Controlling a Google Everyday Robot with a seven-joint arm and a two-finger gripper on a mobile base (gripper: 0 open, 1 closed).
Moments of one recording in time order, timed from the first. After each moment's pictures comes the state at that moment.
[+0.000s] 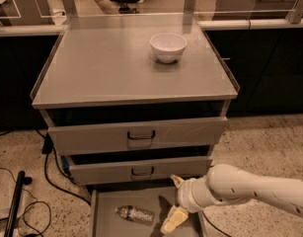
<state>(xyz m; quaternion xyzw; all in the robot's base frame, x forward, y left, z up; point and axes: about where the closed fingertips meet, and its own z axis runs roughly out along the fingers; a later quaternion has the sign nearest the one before) 0.432 -0.068 0.481 -0.57 0.75 0.21 0.26</state>
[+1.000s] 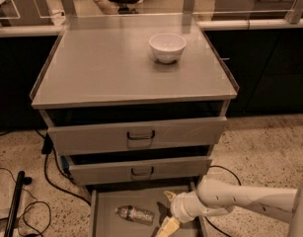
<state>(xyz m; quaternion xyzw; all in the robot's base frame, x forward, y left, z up) 0.433 -0.045 0.352 -0.55 0.75 0.28 0.24</state>
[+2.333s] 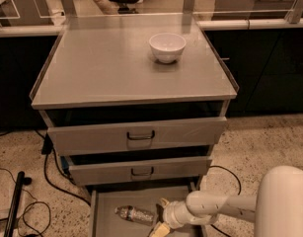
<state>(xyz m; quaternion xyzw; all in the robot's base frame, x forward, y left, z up) 0.450 -0.024 0.244 -0.52 0.77 0.28 0.24</state>
